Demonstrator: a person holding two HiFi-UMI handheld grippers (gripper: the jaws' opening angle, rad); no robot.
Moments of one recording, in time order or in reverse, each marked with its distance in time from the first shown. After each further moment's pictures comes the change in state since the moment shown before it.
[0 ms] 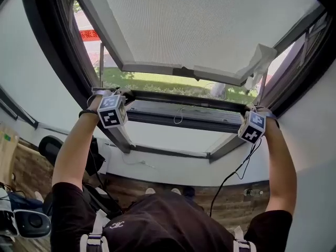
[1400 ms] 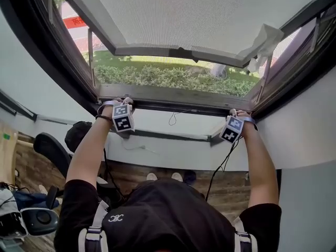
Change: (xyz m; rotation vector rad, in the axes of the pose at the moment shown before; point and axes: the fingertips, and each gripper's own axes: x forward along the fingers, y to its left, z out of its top) left arm 0.141 -0.127 -0.055 -0.049 0.141 -0.191; right arm 0.130 0.125 -0.005 0.034 0.050 0.138
